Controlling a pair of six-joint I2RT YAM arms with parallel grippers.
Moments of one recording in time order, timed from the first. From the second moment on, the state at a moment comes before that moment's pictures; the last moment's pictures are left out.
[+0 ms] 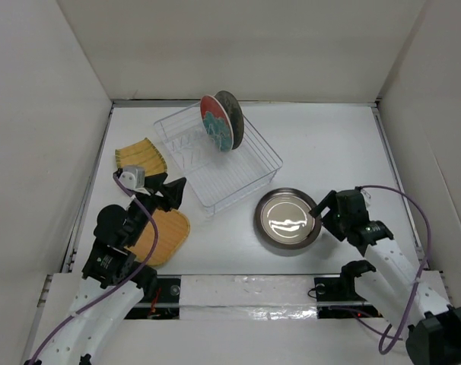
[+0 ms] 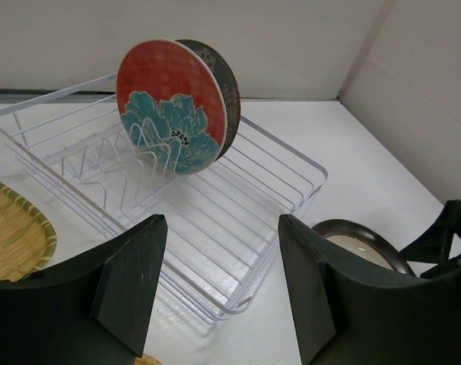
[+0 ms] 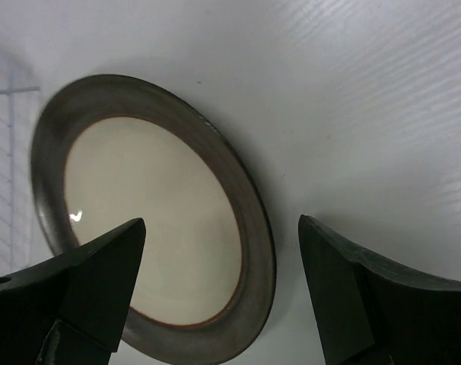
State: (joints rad) left arm -0.43 0.37 0.57 -0.13 0.01 -0.29; right arm 0.27 0.70 0.42 -0.54 0.15 0.94
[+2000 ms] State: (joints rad) left arm -0.45 0.42 0.57 -0.13 -0.10 -0.28; right arm 0.42 1.35 1.59 -0.35 -0.24 0.57
